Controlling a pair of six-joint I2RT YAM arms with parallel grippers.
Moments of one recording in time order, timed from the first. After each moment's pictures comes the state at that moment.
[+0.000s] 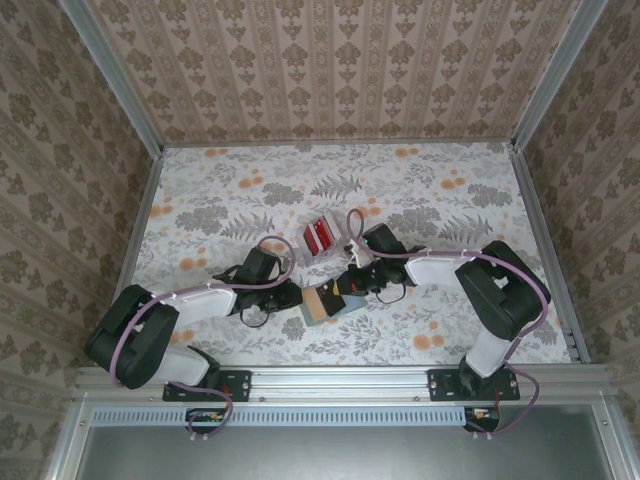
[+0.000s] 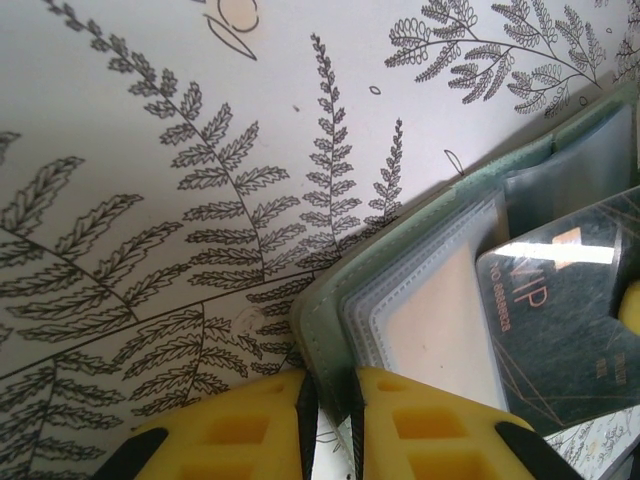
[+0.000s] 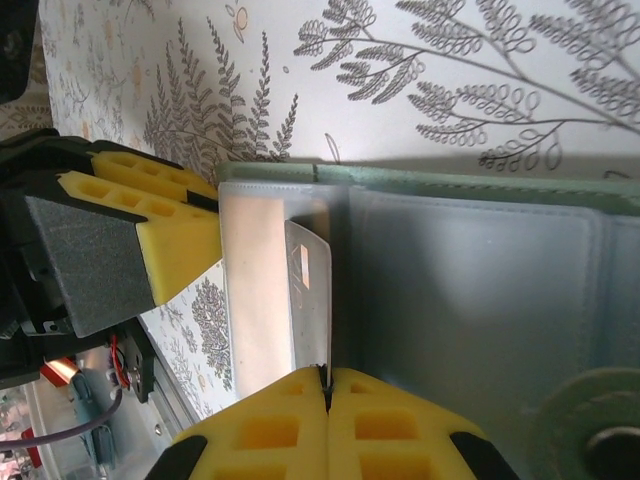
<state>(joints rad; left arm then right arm) -0.63 1.38 0.47 -0.09 0.39 -0.74 0.59 1.71 0.79 -0.06 -0.68 0.58</state>
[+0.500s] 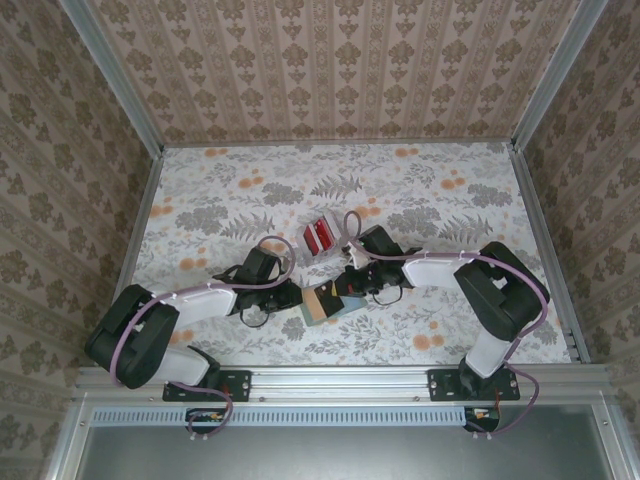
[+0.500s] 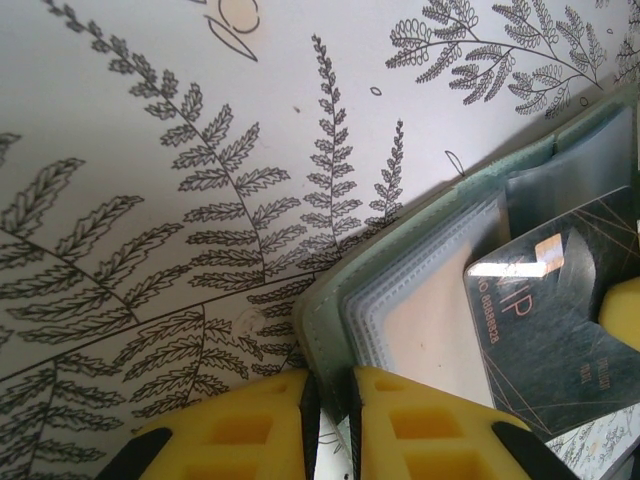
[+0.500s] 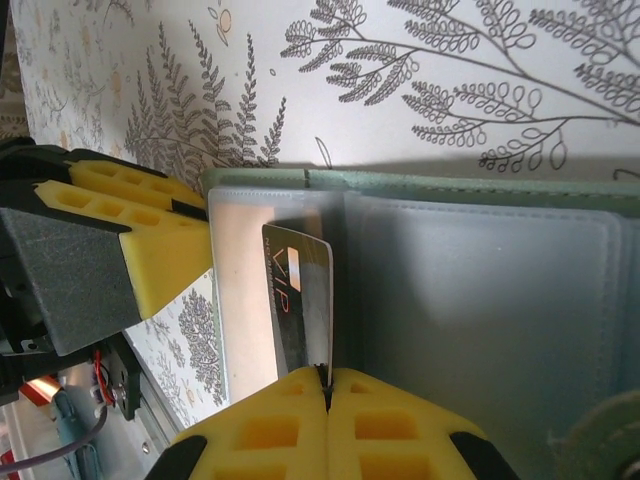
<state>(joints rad) -0.63 1.38 0.47 -0.09 0.39 -0.74 0.61 1.71 0.79 -0.06 -0.61 0.61</state>
